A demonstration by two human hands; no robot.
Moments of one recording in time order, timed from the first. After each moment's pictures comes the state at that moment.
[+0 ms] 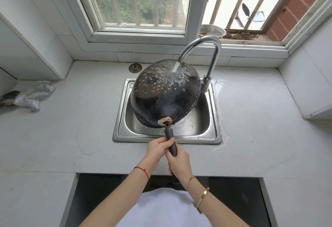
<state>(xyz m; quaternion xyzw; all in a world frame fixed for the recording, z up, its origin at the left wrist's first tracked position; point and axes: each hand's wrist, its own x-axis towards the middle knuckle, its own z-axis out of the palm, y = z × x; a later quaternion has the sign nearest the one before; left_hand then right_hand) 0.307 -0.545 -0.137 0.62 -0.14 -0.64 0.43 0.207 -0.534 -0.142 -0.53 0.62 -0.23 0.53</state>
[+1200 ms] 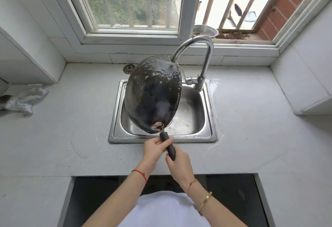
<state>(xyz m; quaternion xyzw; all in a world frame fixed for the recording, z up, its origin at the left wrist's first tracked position) 0.300 -0.543 -0.129 0.65 -0.17 -0.58 0.46 0.190 -0.525 -0.125 -0.63 0.63 -0.16 0.43</state>
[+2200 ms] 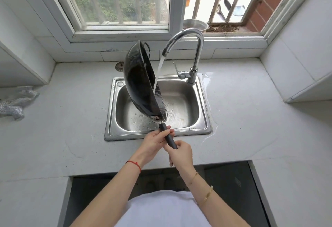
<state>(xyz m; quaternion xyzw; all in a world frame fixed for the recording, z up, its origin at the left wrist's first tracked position) 0.306 -0.543 -0.116 0.46 -0.16 -0.73 0.49 0.188 -0.524 -0.101 -0.43 0.68 -0.25 0.54</state>
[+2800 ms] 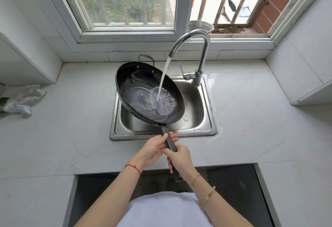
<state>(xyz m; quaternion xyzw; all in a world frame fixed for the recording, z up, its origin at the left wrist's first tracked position) 0.322 -0.532 -0.123 0.43 -0.13 -0.77 0.45 0.197 -0.518 -0.100 -0.46 0.62 -0.21 0.60</state>
